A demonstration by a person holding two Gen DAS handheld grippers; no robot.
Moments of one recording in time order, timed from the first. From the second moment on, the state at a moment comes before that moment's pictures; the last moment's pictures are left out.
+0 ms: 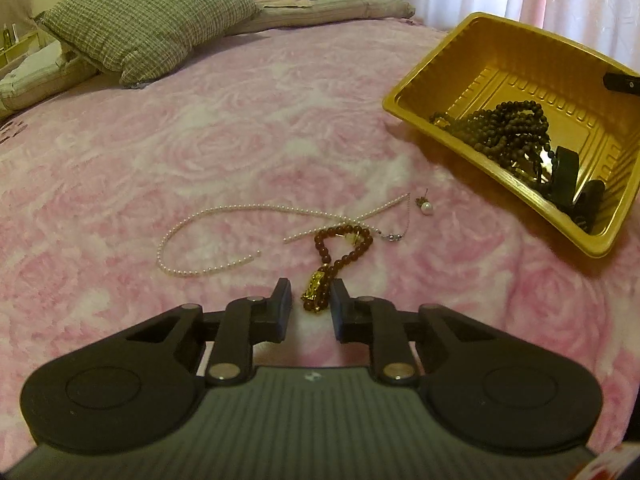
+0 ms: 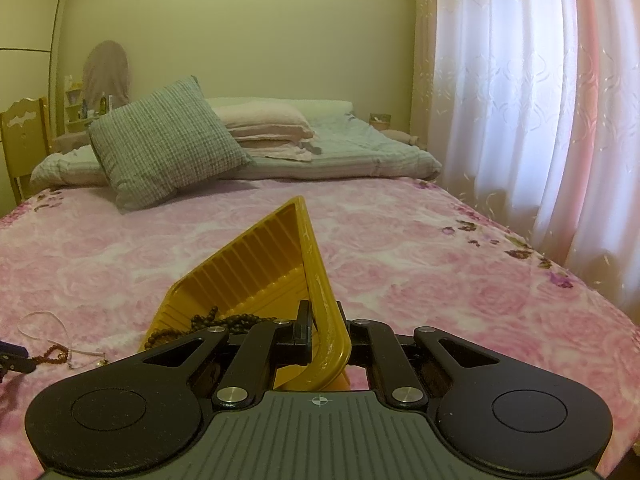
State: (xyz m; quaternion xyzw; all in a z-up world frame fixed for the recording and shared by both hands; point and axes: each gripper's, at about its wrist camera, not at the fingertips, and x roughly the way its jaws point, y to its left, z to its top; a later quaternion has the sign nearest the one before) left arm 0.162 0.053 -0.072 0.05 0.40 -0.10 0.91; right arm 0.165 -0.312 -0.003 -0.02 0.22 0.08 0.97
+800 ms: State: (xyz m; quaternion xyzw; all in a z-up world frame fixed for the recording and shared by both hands) left arm 0.156 0.060 -0.001 0.02 0.35 -0.10 0.93; right arm 0.165 -0.312 -0.002 -0.02 0.22 0.08 0.97
